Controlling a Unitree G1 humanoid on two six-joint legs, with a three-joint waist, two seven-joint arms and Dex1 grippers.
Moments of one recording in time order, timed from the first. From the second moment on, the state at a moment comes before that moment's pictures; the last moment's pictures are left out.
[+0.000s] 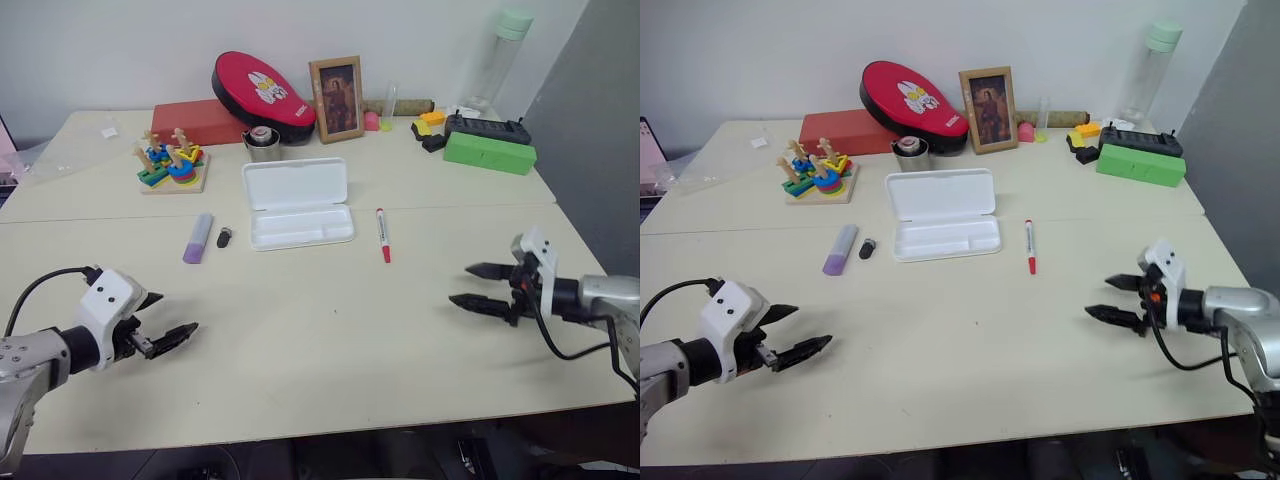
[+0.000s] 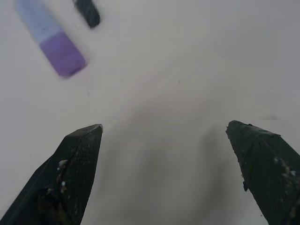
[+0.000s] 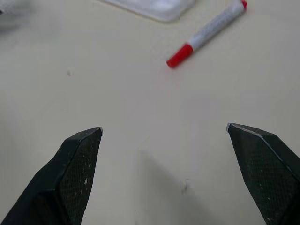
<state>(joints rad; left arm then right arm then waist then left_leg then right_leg) 0.14 0.87 0.38 -0.27 -0.41 0.51 -0.85 -0.37 -0.82 -0.05 -0.10 0.53 0.69 1.03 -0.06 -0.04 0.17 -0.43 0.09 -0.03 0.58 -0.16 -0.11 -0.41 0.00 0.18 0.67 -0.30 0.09</state>
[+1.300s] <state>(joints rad) -0.17 0.44 0.09 -0.30 -0.39 0.41 -0.57 -1.24 -0.11 0.32 1.24 -0.15 0.05 0.87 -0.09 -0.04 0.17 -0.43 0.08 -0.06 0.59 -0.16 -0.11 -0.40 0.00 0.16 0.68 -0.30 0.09</state>
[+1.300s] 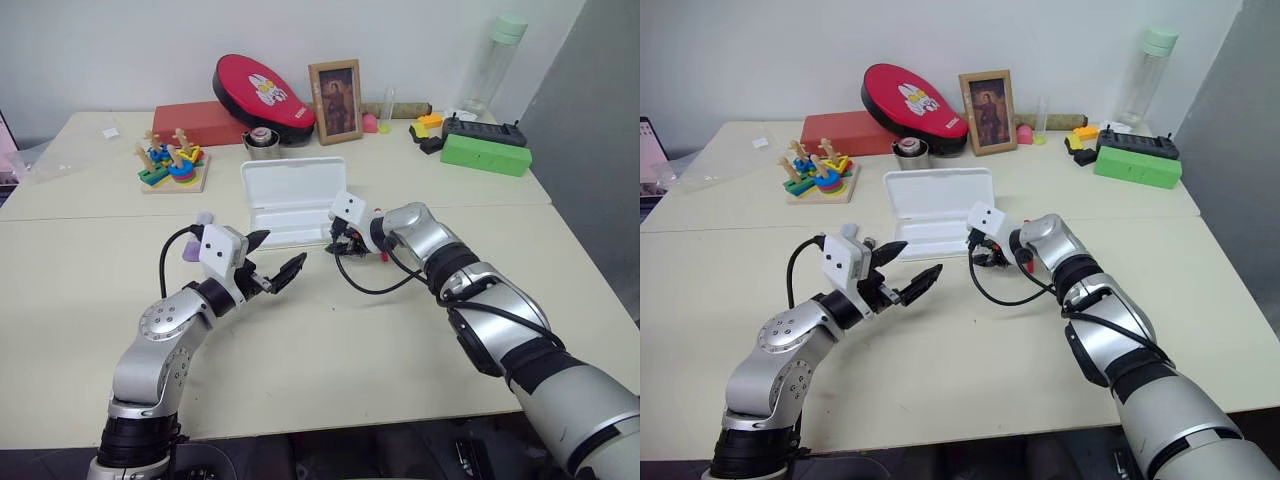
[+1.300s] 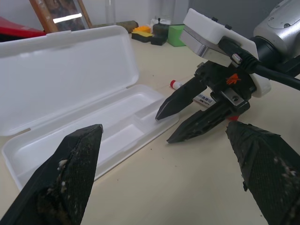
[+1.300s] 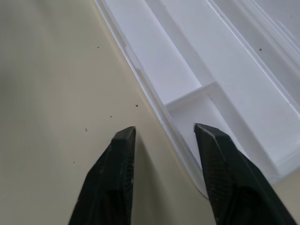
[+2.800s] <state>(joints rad) 0.00 0.63 0.26 -0.52 -0.56 0.56 -0.63 -0.71 -0.32 0.39 0.26 -0.14 0.28 1.30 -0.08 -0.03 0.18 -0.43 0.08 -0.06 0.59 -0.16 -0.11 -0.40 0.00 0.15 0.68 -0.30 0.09</state>
